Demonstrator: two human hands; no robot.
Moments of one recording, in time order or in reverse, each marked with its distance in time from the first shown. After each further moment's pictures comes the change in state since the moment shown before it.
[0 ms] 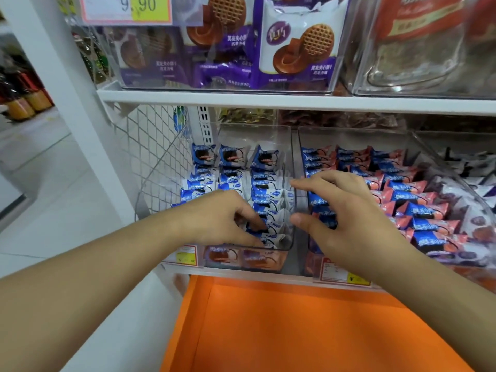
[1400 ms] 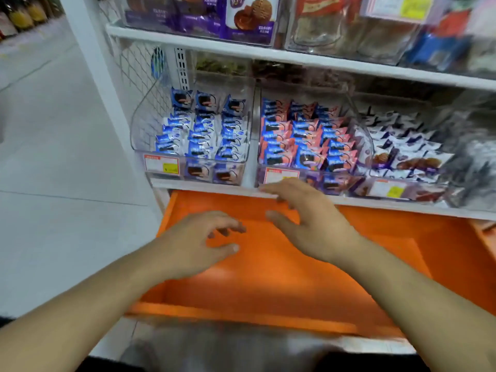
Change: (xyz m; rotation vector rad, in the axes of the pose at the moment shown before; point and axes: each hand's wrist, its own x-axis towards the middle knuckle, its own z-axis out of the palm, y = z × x) left_hand -0.165 0.089 0.122 -0.223 0.144 0.059; right_hand -0.146 -0.029 -0.030 0.031 -0.206 -0.119
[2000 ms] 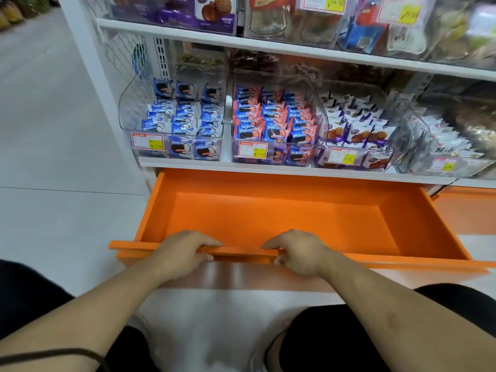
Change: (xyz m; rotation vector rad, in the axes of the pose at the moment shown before) left_hand -0.055 -0.019 0.090 0.150 -0.186 -0.177; right_hand -0.130 0.016 0.043 -0.215 -0.577 0.360
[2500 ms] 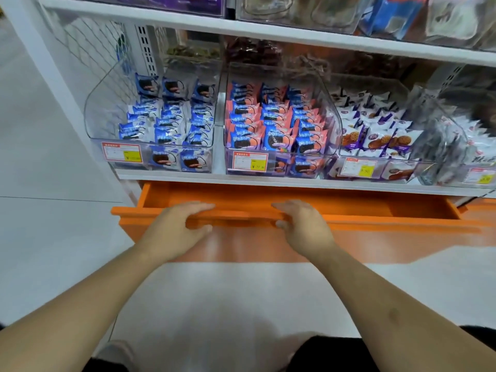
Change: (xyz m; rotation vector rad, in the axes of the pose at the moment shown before) left_hand 0.088 -0.014 -0.038 -0.151 0.378 -0.003; right_hand 0.095 0.056 -0.021 0.181 0.534 0.090
